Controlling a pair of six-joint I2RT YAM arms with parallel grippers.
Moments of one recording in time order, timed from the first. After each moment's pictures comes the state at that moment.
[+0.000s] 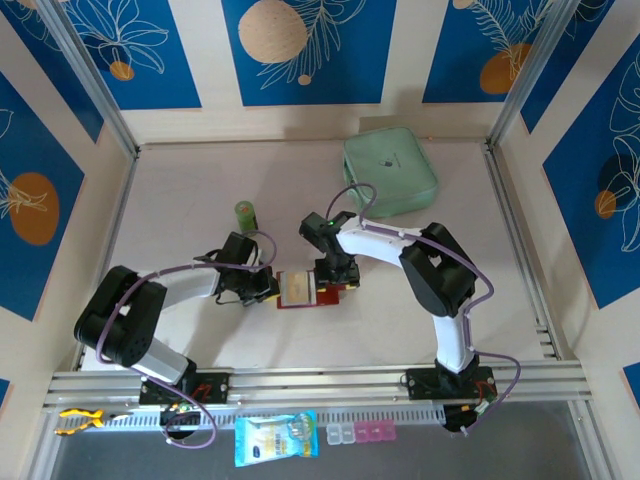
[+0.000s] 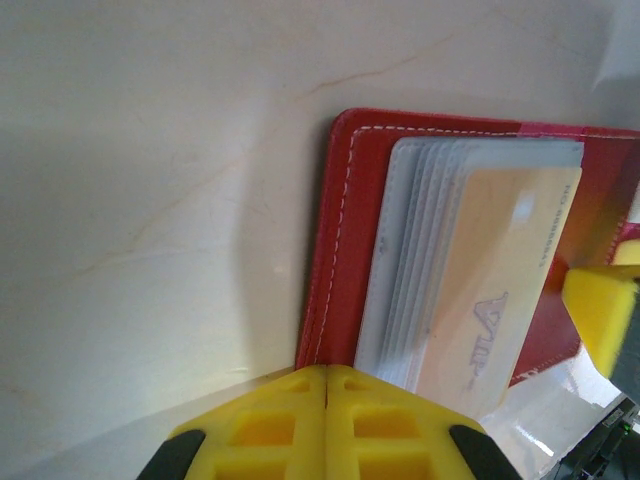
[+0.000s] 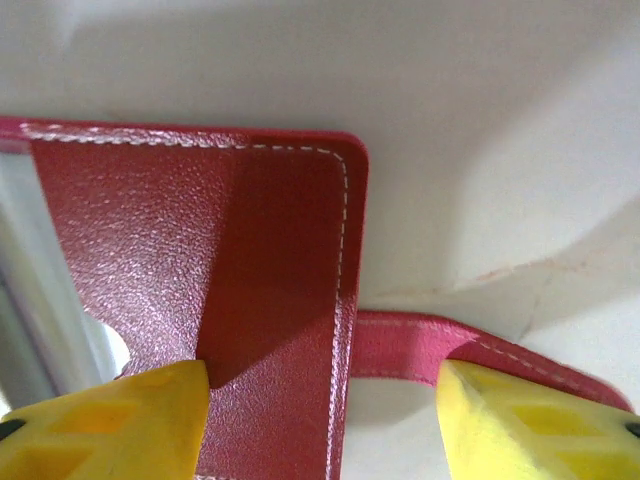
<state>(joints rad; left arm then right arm) -0.46 1.52 0.62 -0.23 0.48 -0.76 0.78 1.98 1.37 -0.99 -0.05 0.70</state>
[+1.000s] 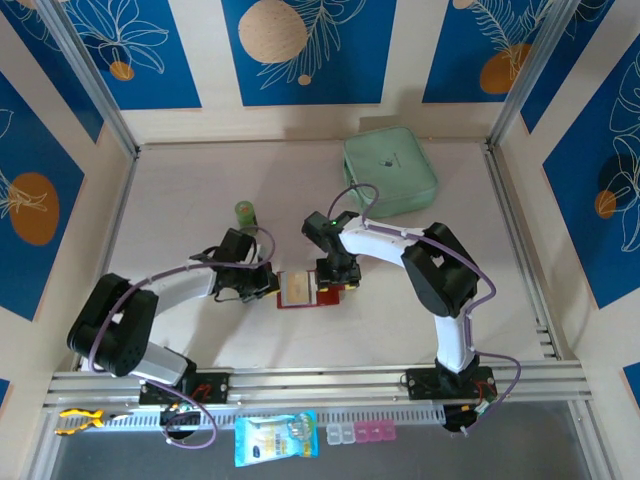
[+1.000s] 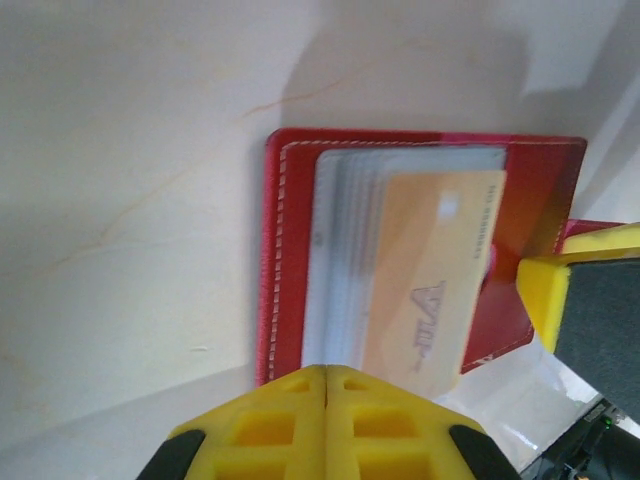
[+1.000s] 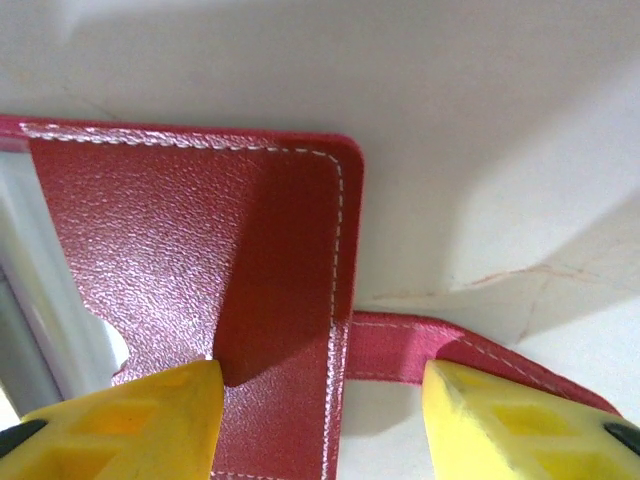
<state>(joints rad) -0.46 1.45 0.65 -0.28 0.48 -0.76 0.77 1.95 1.35 -0.98 -0.07 0.68</state>
